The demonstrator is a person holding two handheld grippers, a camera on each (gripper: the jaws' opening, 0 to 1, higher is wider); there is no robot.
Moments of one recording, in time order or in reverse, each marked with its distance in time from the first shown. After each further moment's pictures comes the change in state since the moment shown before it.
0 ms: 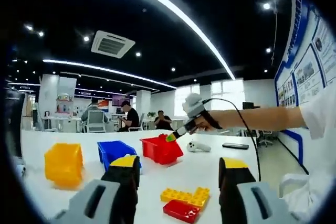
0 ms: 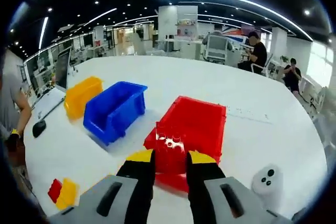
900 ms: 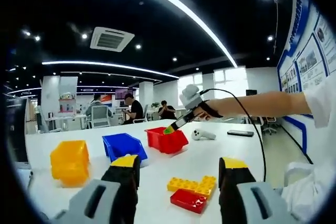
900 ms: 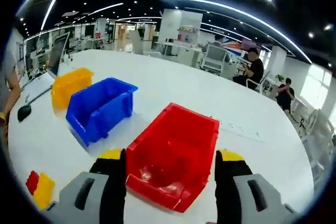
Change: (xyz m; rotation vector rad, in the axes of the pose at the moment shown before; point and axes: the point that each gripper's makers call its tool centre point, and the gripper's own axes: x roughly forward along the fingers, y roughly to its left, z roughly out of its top) left arm 0.000 0.003 -0.020 0.051 0.098 0.030; right arm 0.004 -0.012 0.014 -0.142 -0.054 -0.092
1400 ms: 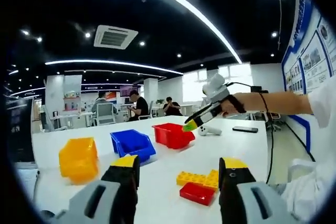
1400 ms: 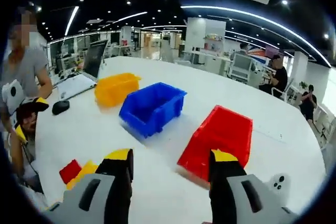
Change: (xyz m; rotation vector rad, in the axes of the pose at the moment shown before) left arm -0.012 0.016 -0.003 0.009 0.032 0.038; right arm -0.066 0.096 -0.010 -0.047 -0.082 0.316
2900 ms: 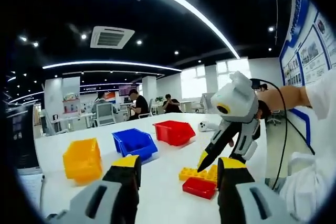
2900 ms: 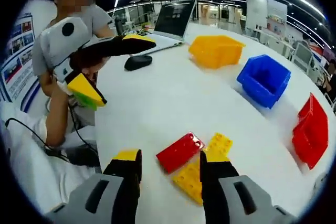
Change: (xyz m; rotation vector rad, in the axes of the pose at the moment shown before) left arm -0.011 0.003 0.000 0.036 0.030 -0.002; right arm 0.001 0.209 -0.065 -0.168 0.276 0.404
